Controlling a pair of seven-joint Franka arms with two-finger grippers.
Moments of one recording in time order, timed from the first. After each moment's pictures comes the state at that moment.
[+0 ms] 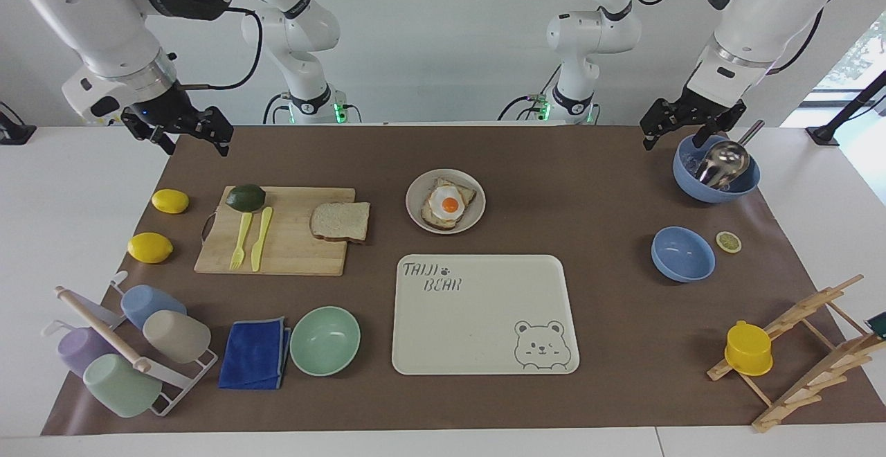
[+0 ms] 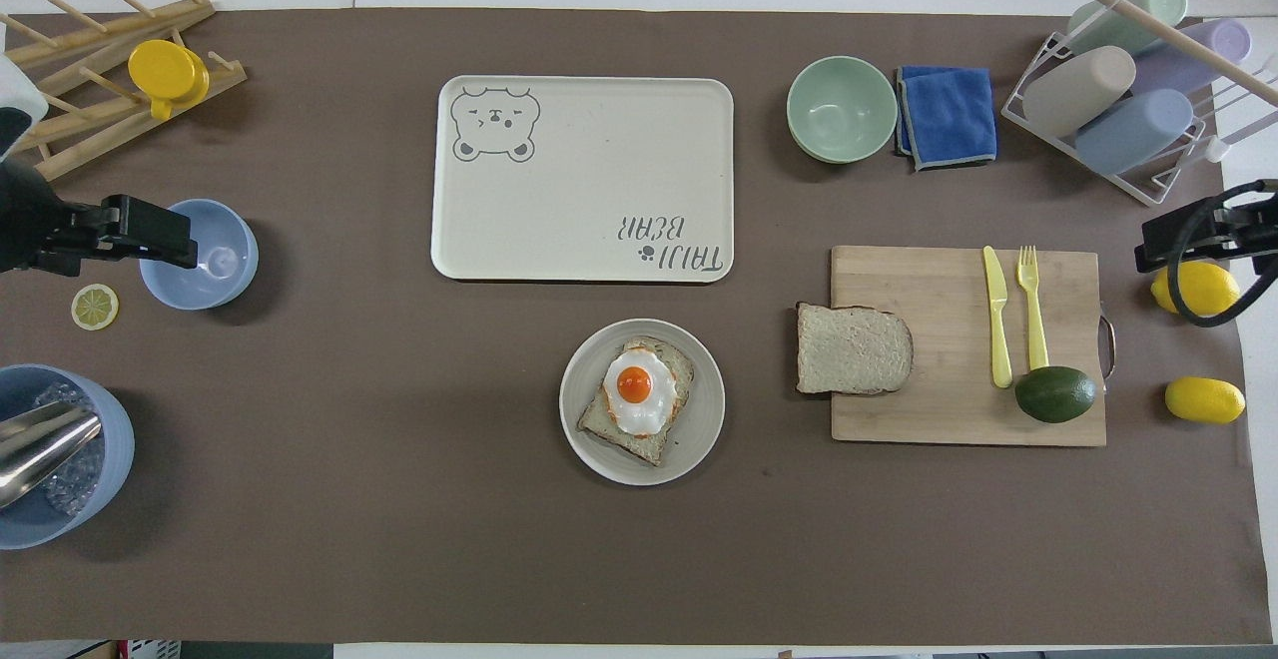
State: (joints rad) left arm -0.07 -0.02 -0.06 -1.58 -0.02 1.53 -0.11; right arm -0.01 0.03 -0.06 -1.56 -0.02 1.49 -0.02
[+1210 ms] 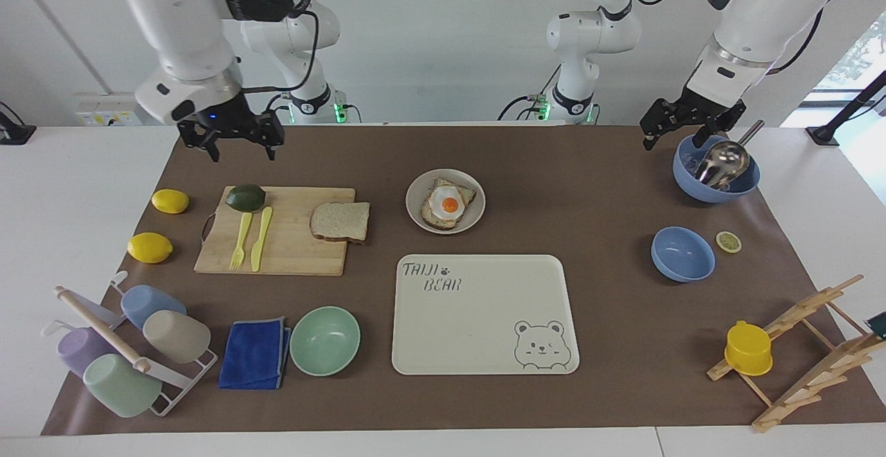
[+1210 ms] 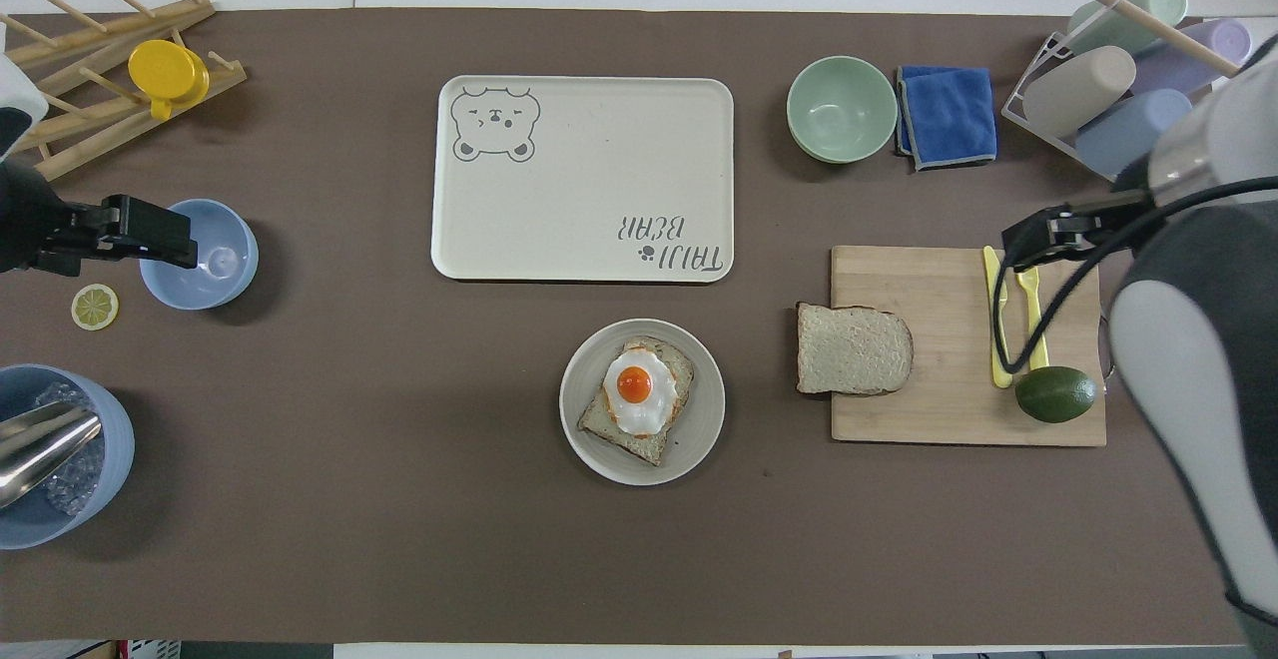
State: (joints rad) left arm -0.07 -0.02 -0.06 -1.58 -0.02 1.53 -0.11; right arm 0.24 0.06 -0.04 -1.59 -0.11 1.55 0.14
